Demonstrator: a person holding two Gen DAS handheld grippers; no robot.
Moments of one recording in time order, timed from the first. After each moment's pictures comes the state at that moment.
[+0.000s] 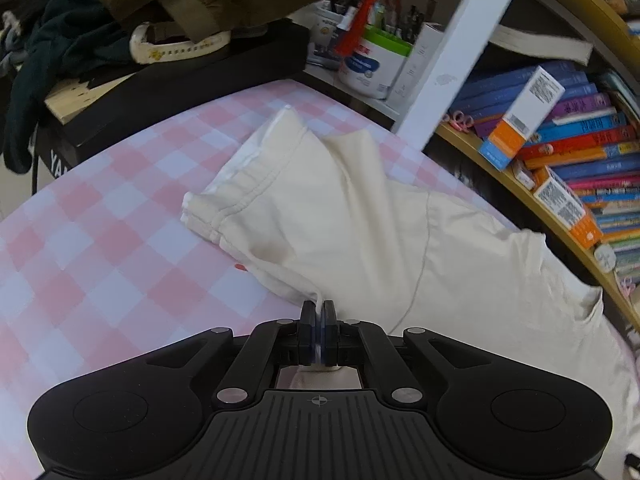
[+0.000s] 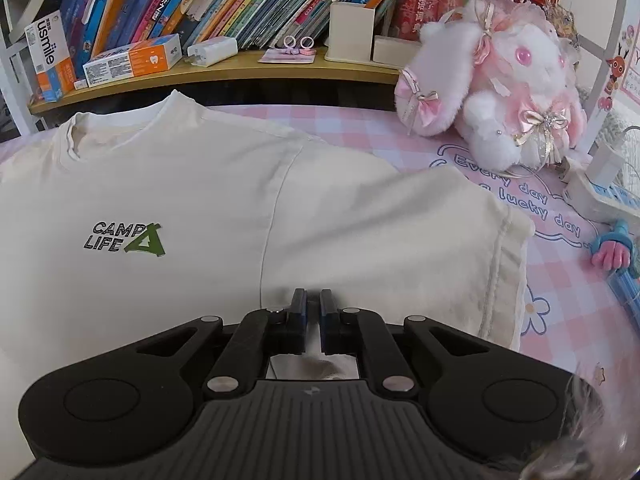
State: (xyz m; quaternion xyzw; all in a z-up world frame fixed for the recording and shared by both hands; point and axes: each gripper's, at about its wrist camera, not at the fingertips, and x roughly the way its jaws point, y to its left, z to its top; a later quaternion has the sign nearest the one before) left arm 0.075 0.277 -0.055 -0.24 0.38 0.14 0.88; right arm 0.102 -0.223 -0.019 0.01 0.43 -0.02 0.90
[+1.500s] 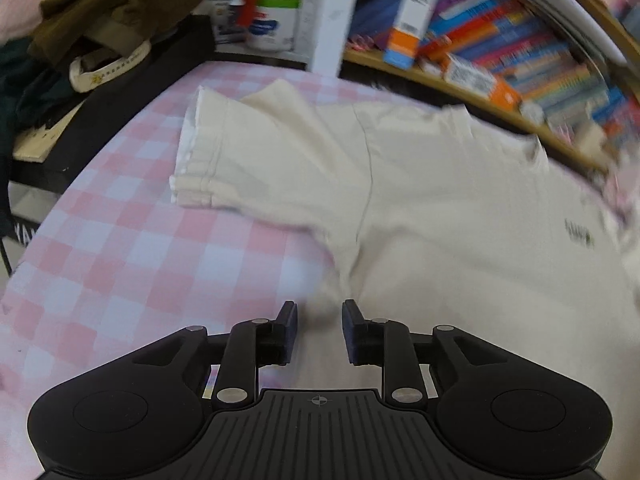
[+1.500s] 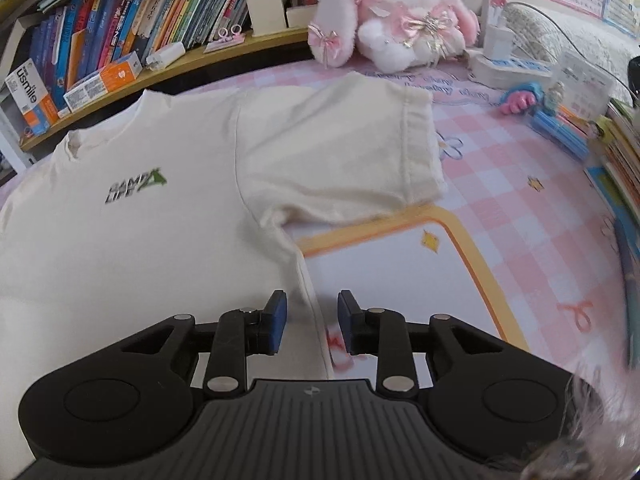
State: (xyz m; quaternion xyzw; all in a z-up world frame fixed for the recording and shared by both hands) left arm -0.001 0.267 -0.038 -0.09 0.44 0.00 0.89; right arm -0.024 -0.237 -0.008 0.12 0.45 -0.08 0.88
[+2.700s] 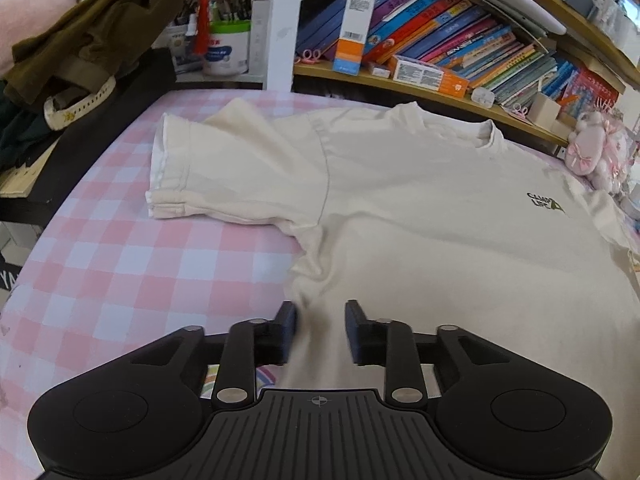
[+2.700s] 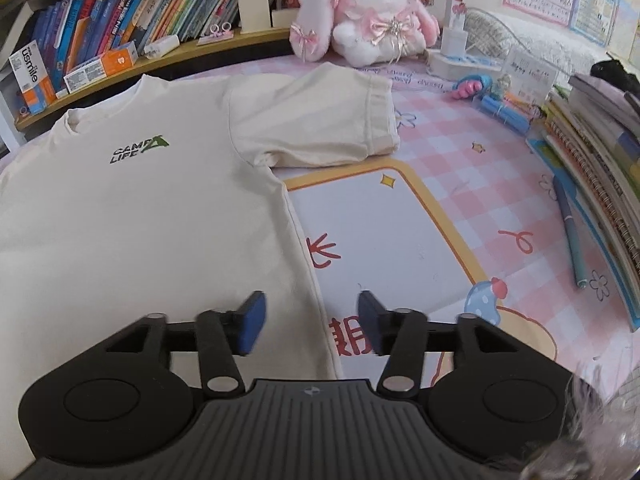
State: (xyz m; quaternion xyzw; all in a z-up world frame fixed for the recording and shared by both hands) left arm -0.024 0.253 -0.035 -0.05 0.40 -0.05 0.91; right arm -0.086 -0.201 0.003 0.09 0.43 -0.13 0.89
